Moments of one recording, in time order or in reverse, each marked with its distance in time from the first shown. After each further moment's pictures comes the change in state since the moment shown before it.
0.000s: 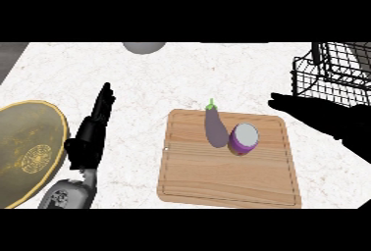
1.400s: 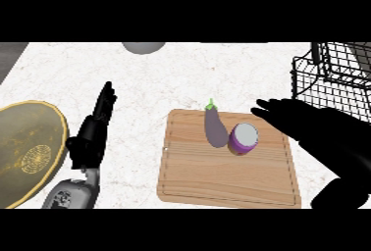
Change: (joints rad) left arm 0.002 -0.063 0.047 -0.020 -0.066 -0.046 0.029; right arm 0.051 0.202 0.060 0.053 0.501 0.225 -0.130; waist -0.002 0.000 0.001
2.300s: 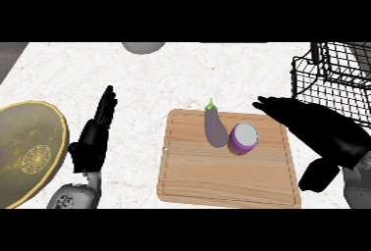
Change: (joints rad) left arm 0.030 -0.038 0.023 0.003 -0.038 -0.031 -0.026; right arm 0.077 0.131 -0.057 0.189 0.292 0.003 -0.225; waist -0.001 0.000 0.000
